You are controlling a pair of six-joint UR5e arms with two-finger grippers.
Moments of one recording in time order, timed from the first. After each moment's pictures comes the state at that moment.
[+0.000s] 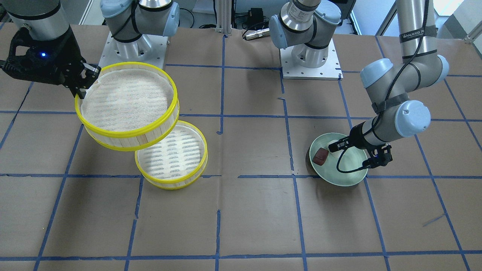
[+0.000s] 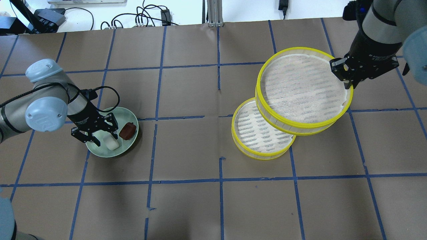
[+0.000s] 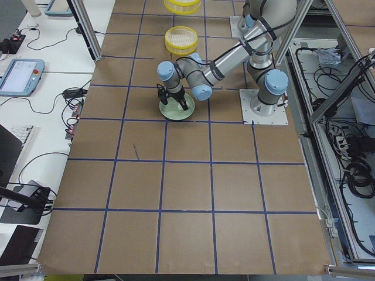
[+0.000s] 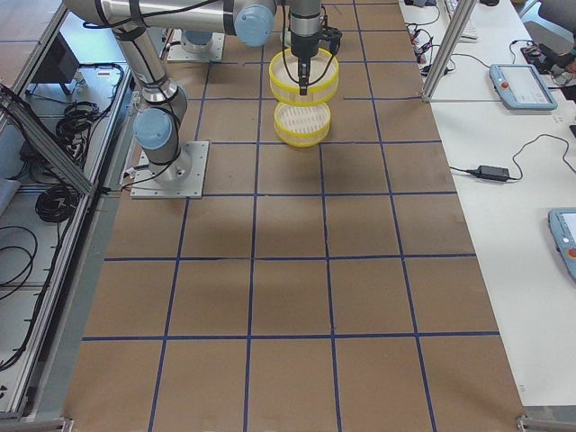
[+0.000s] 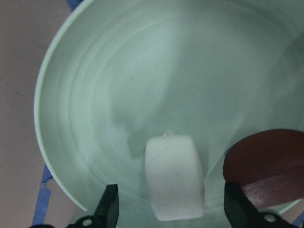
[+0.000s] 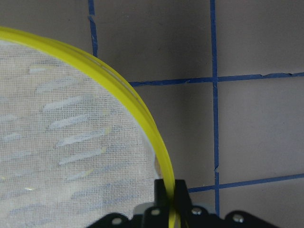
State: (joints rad) left arm -1.21 -1.86 -1.98 -1.17 1.54 -0.01; right arm 1.47 -1.65 1.68 -1.64 -1.70 -0.05
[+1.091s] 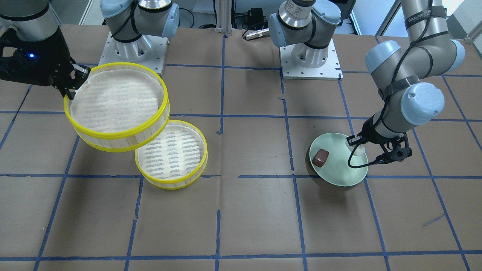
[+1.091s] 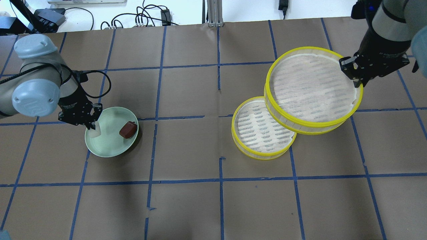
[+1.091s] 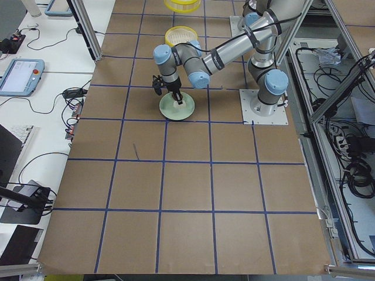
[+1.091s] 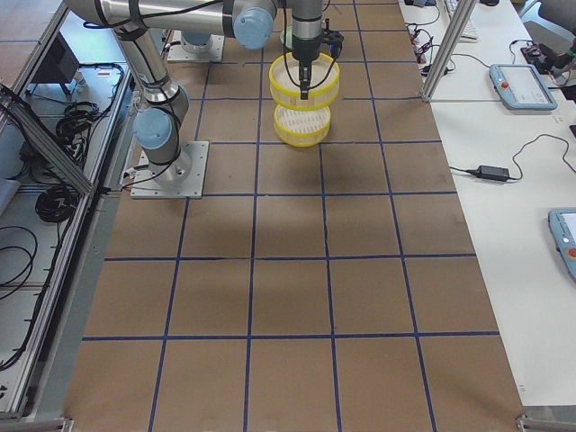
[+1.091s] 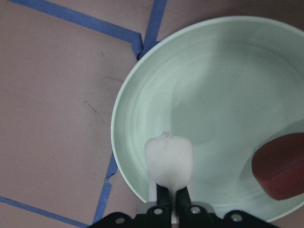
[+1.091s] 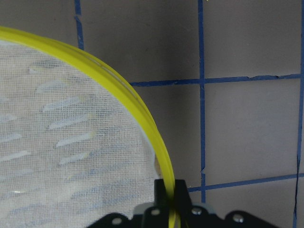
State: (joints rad) left arm -1.30 -1.78 -1.84 -1.28 1.70 -0.01; right arm 1.41 -1.65 1.68 -1.64 -1.72 -0.11
